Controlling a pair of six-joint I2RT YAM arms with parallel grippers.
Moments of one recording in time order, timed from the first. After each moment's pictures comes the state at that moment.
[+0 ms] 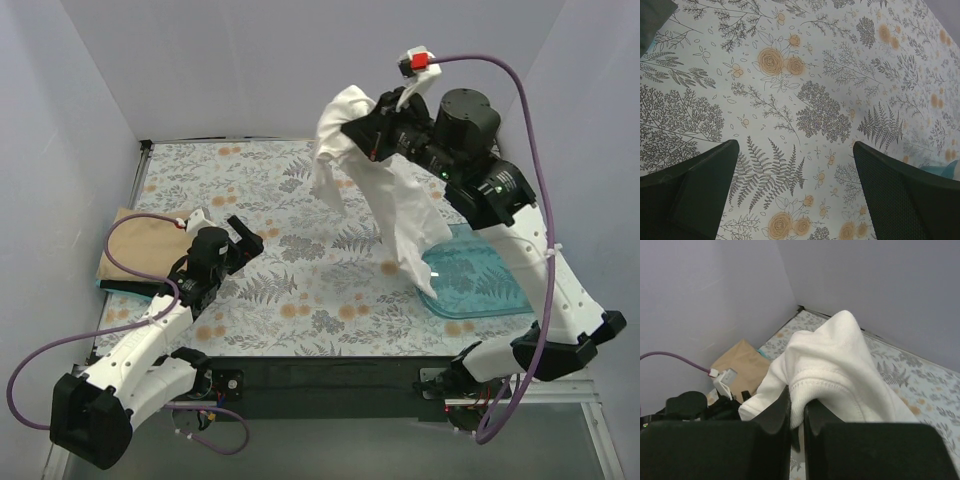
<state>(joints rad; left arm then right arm) -0.40 0.91 0.59 -0.23 -0.27 -0.85 0.62 1.34 1.81 -0.50 -0.15 0.28</state>
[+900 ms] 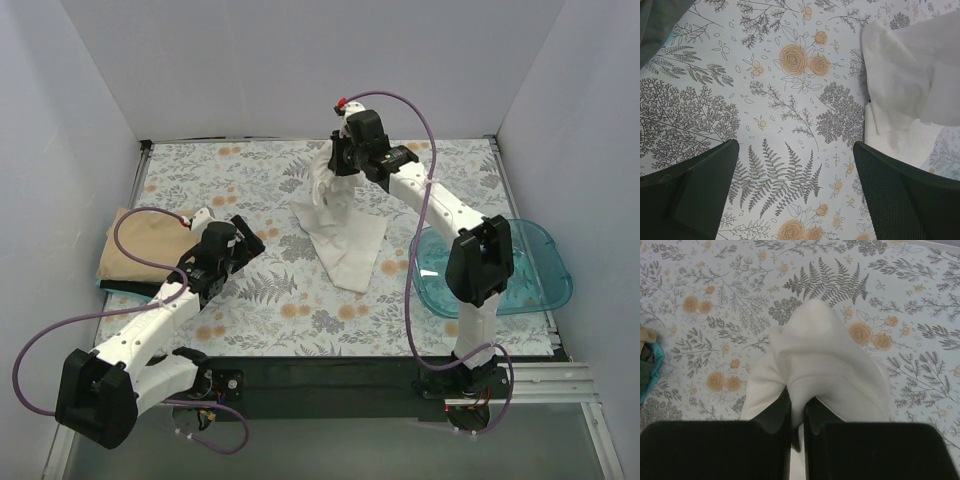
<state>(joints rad) -0.40 1.02 0.62 -0.25 -0.32 -0.87 0.58 1.90 1.79 -0.42 0.00 0.25</state>
